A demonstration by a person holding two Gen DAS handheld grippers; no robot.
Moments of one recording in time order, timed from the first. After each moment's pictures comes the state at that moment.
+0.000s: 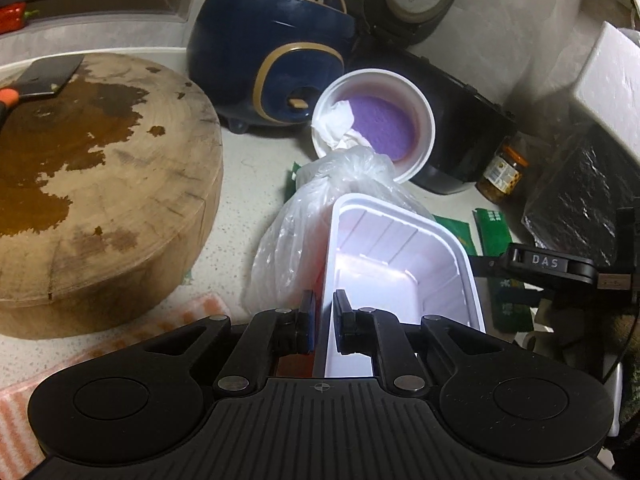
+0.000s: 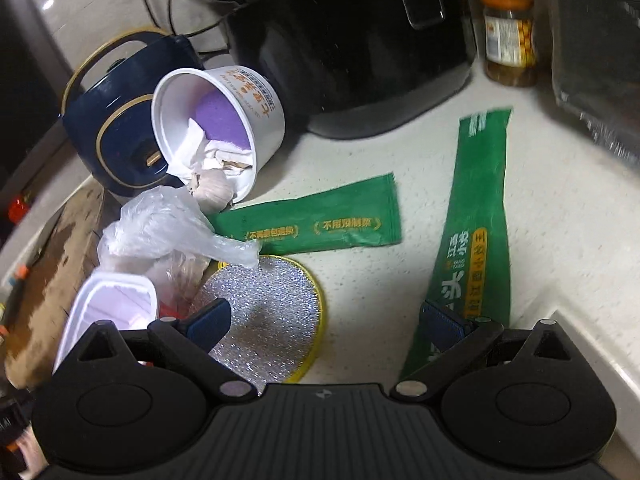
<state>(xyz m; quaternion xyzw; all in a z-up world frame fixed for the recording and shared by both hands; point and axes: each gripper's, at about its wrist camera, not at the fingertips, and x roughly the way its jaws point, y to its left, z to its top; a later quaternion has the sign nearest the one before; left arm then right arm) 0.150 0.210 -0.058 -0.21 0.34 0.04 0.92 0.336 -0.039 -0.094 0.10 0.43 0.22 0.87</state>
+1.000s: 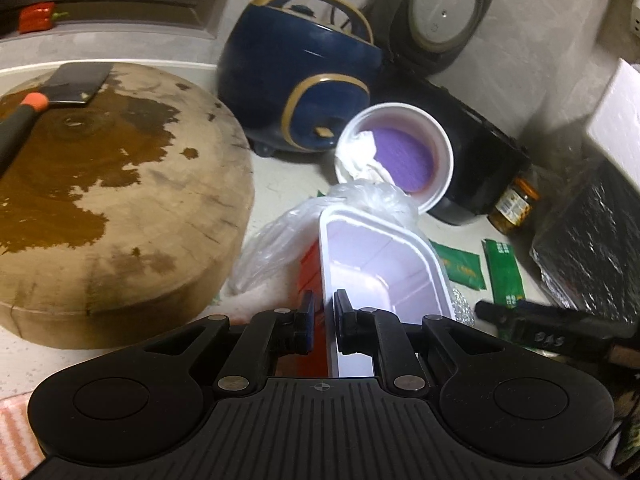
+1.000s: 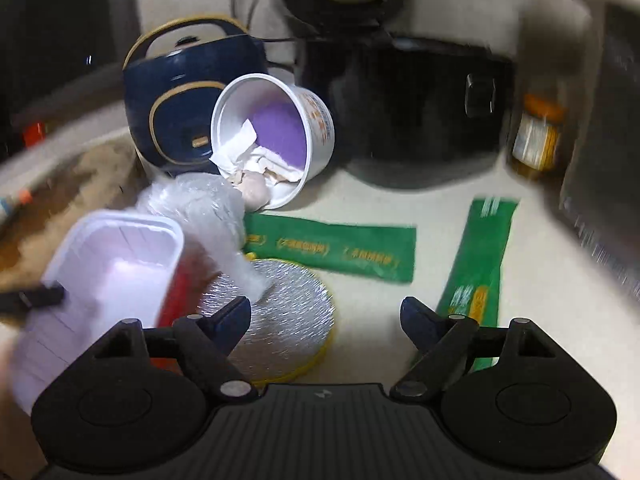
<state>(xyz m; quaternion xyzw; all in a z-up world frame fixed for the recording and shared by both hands) 0.142 0.227 -0.046 -0.23 0.32 0.07 0.92 0.285 -0.011 -0.066 -0.06 0.33 0.23 0.91</state>
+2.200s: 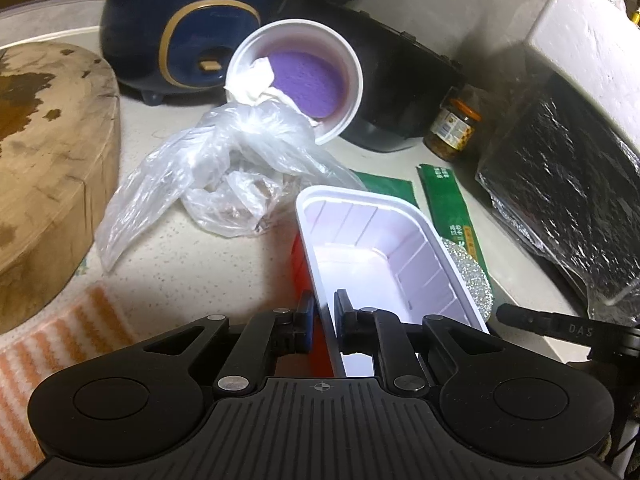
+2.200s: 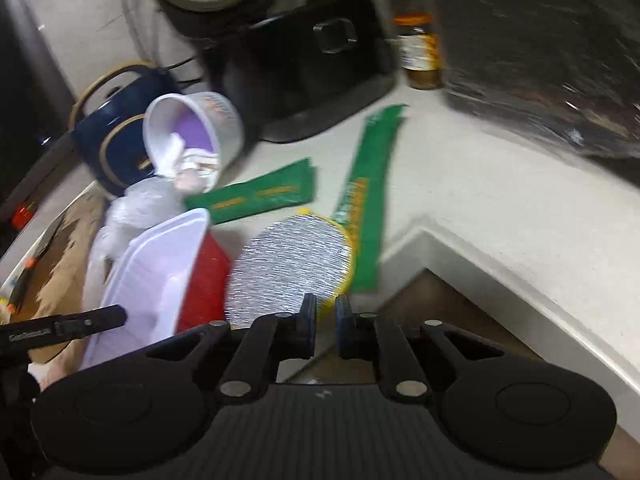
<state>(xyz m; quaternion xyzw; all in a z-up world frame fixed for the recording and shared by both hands) 0.180 0.165 -0.063 -0.19 0.39 -0.04 0.90 0.253 -0.124 -0.082 0.11 0.40 0.17 0.89</state>
